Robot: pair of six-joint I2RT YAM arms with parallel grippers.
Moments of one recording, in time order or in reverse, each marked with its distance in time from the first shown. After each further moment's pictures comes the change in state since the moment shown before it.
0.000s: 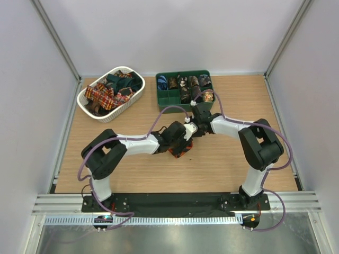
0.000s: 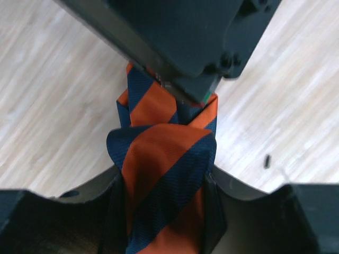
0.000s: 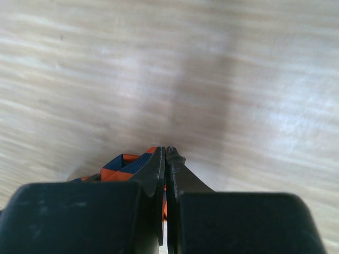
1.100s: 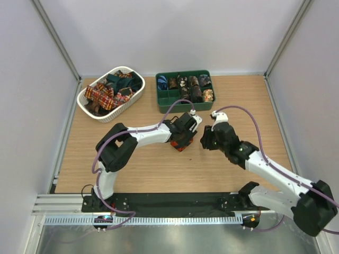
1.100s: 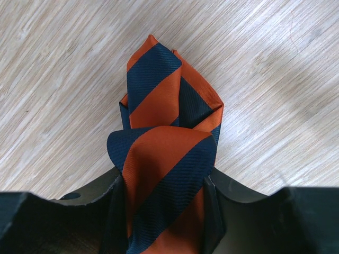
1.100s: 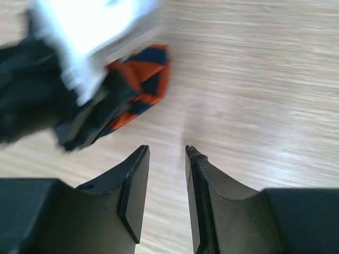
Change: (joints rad) left arm 0.002 0.185 0.343 -0.322 -0.115 -0.060; right arm 0.018 -0.720 -0.392 -0.002 0.171 -0.026
